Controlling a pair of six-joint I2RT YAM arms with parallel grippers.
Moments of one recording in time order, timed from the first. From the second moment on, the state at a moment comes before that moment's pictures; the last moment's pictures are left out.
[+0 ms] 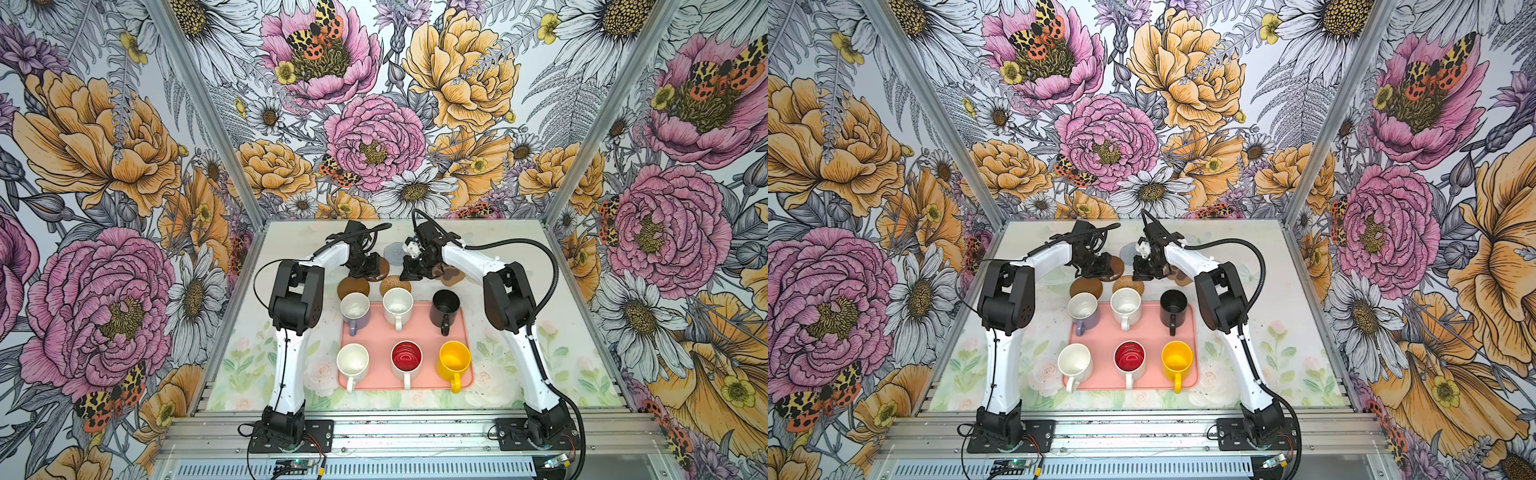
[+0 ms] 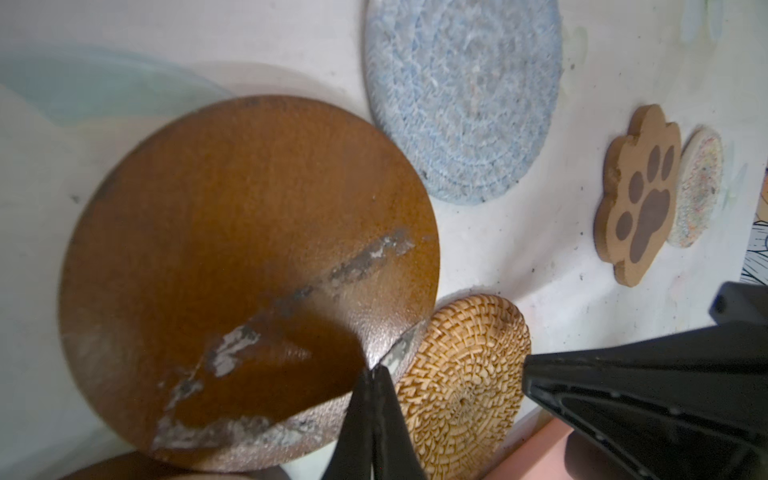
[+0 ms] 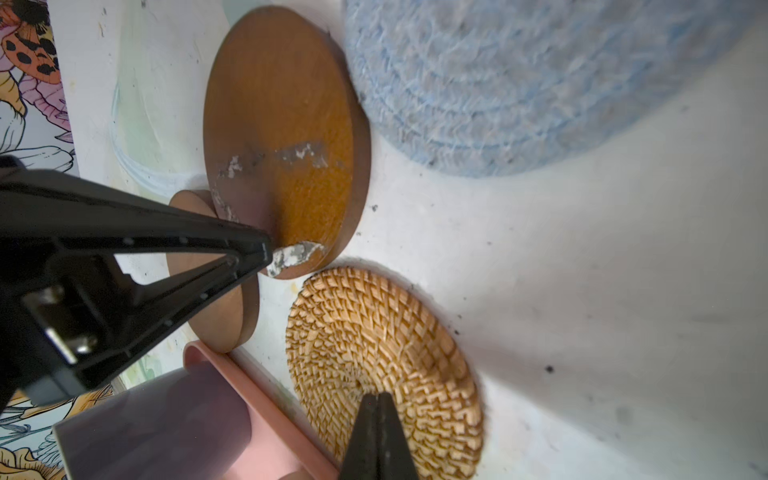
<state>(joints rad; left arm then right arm) -0.29 2.24 1.73 -0.67 0.40 -0.31 0.47 2.42 2.04 -0.81 -0.54 0.37</state>
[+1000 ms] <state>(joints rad) -0.37 2.21 1.71 -0.68 0.39 -0.29 0.36 2.45 2.07 -0.89 -0.49 0.38</state>
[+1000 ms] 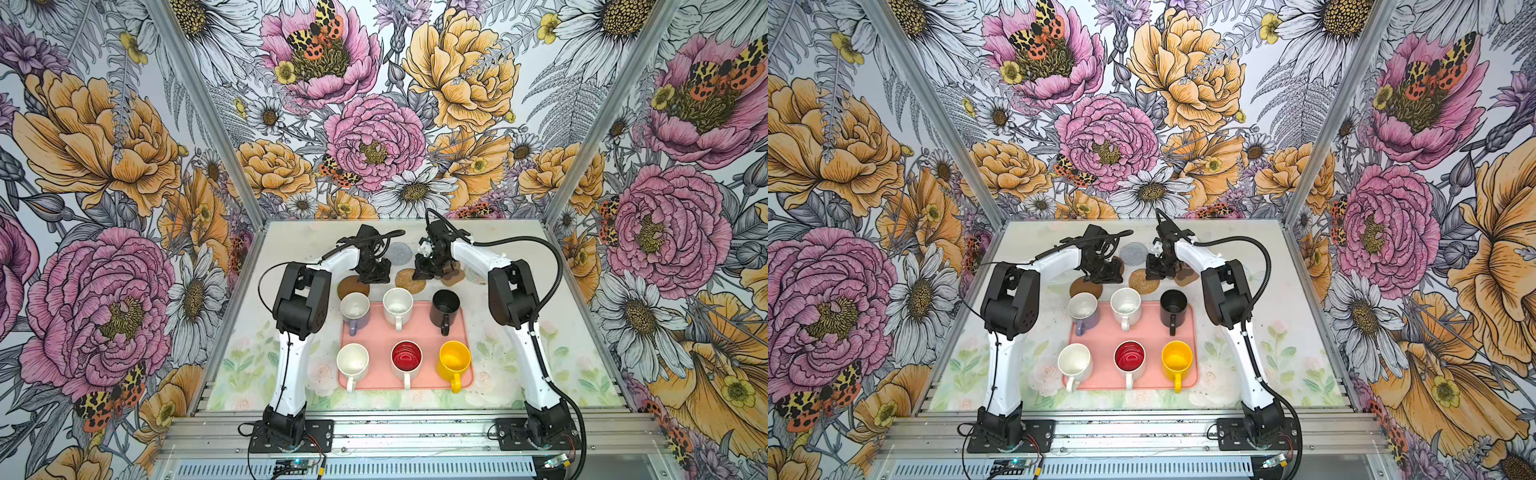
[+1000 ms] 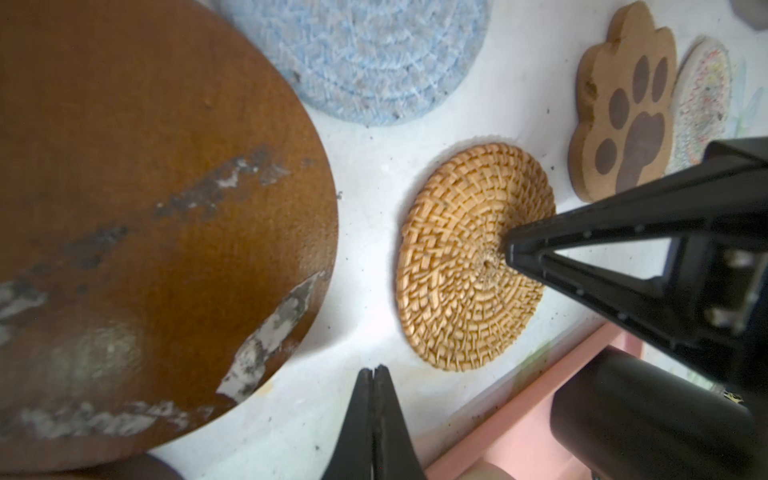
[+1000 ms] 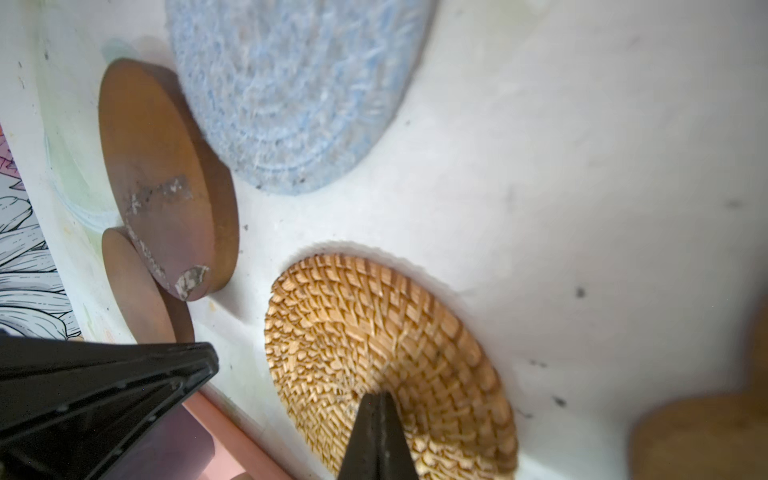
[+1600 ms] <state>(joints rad) -0.38 2.27 1.78 -0.69 0.41 -0.30 0.32 2.54 2.22 -0.92 -0.44 0.41</state>
